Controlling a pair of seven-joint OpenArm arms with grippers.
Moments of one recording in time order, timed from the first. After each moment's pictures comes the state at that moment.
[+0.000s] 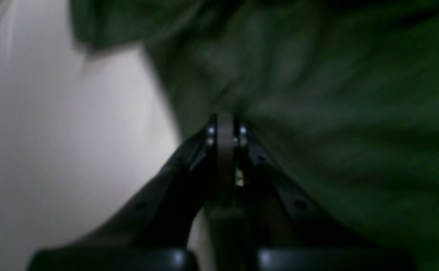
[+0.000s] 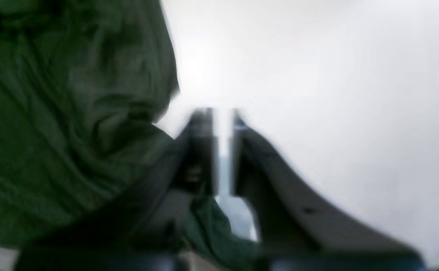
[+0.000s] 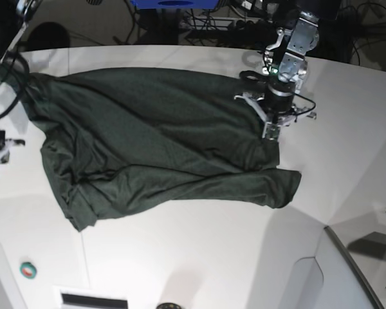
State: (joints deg) left arm 11.0 -16.0 14.2 70.9 1.4 11.6 9.5; right arm 4.3 14.5 32.0 82.4 8.8 33.3 -58.2
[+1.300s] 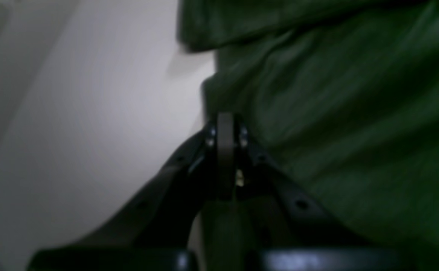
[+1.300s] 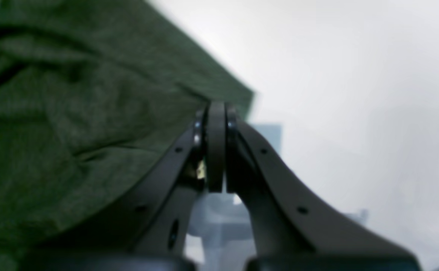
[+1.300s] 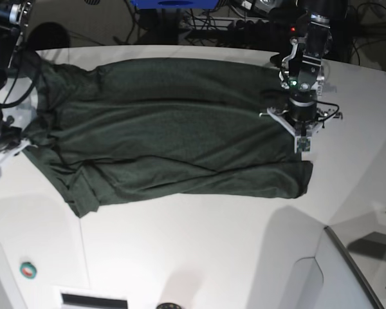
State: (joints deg) left arm 10.4 -14.5 4.5 76.5 1.2 14.8 17.7; right arm 3.9 17.3 22.7 64.6 8.9 17.0 -38.5
